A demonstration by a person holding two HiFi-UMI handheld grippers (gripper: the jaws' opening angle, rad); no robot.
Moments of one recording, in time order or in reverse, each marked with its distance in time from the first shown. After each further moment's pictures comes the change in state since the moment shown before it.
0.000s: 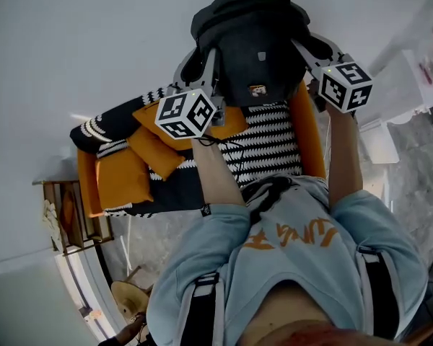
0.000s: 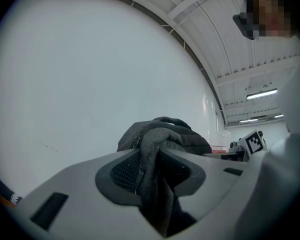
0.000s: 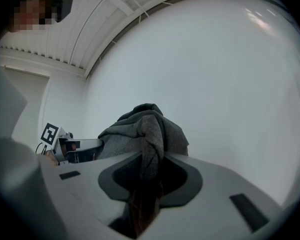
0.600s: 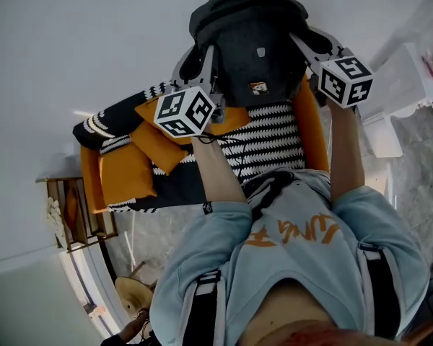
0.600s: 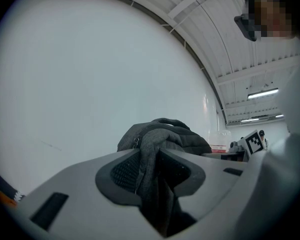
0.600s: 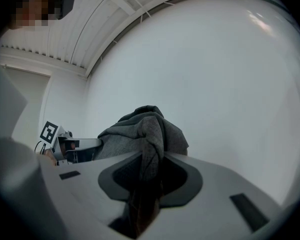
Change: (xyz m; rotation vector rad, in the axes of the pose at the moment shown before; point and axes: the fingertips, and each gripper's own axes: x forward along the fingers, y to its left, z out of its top) left arm -0.013 -0.002 -0.001 -0.002 0.011 0.012; right arm -0.005 0.009 -0.002 -0.009 0.003 -0.001
